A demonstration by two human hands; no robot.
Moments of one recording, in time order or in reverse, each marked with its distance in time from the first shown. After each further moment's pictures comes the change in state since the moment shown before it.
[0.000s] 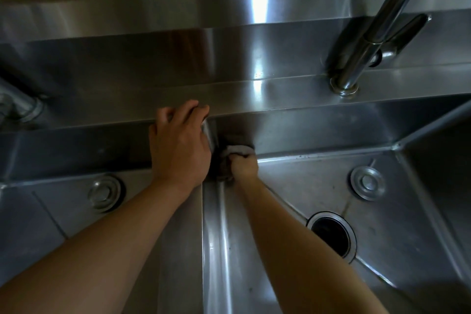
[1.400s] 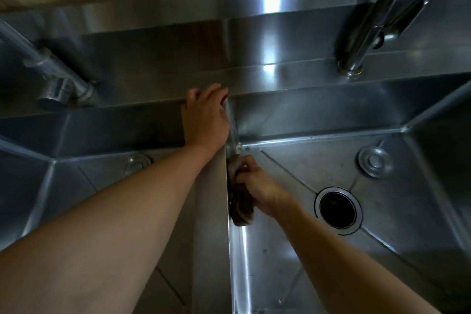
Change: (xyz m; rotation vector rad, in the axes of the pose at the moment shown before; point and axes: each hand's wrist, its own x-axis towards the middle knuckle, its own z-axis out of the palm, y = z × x) left_hand -0.002 -0.003 -0.004 -0.073 -0.046 -0.047; right_hand -0.117 0.006 -0.045 -0.081 -0.549 -0.046
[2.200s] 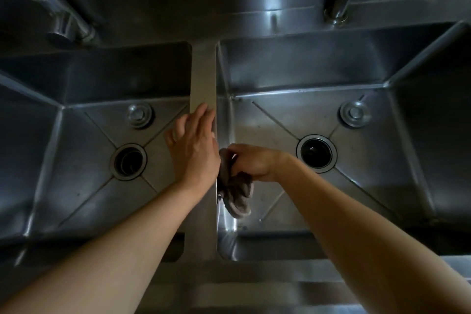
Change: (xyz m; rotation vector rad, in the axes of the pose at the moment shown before) left_hand -0.180 0.021 -0.028 0.091 -0.001 -0.052; right_hand -0.096 0.001 -0.006 -0.408 -0.421 0.305
